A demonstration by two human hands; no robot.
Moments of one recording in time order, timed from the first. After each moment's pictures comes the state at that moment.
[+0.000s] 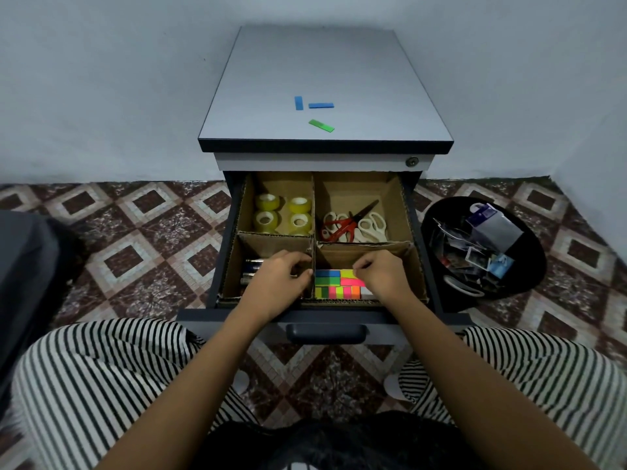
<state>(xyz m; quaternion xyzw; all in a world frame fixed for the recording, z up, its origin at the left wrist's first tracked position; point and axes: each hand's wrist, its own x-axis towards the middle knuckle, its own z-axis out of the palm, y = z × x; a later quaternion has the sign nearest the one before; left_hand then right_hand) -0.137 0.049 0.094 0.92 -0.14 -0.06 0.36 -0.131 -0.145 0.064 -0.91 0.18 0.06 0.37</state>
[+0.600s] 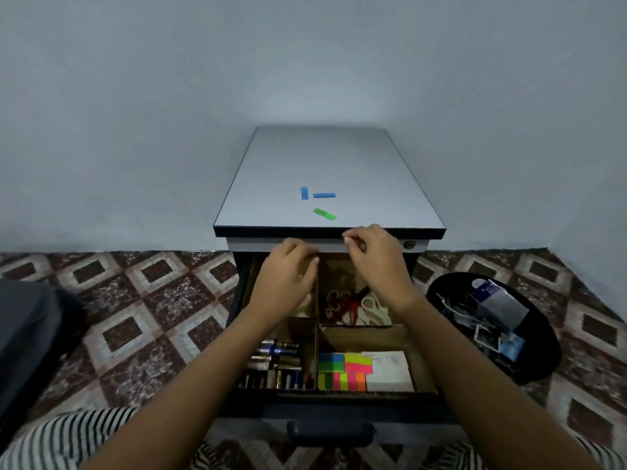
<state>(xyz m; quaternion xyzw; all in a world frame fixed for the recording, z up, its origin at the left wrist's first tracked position) -0.055 0.034 0.153 0.89 -0.22 0.21 0.33 -0.063 -0.132 0.188 -0.93 -0.03 -0.19 0.31</state>
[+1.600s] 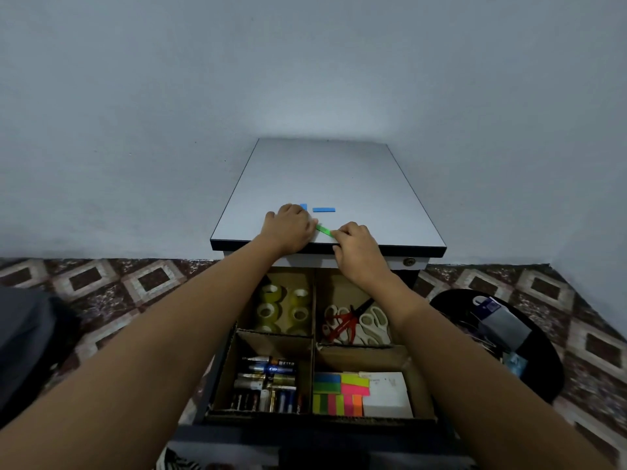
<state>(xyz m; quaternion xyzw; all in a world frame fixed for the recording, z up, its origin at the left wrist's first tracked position) 0.074 0.017 0.191 0.98 -0.19 0.06 0.08 0.004 -0.131 0.177 -0.98 -0.11 -0.16 0.11</state>
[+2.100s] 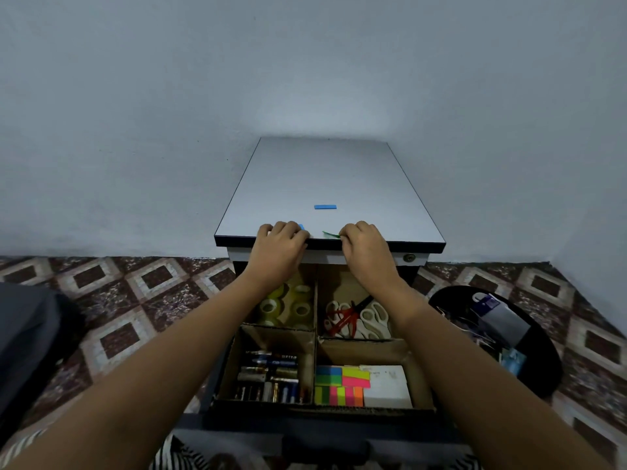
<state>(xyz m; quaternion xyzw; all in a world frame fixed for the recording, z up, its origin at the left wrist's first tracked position) 0.027 0.045 0.152 0.90 -0.27 0.35 0.02 -0.012 -0.135 0.175 -0.94 -0.10 -0.25 0.18</state>
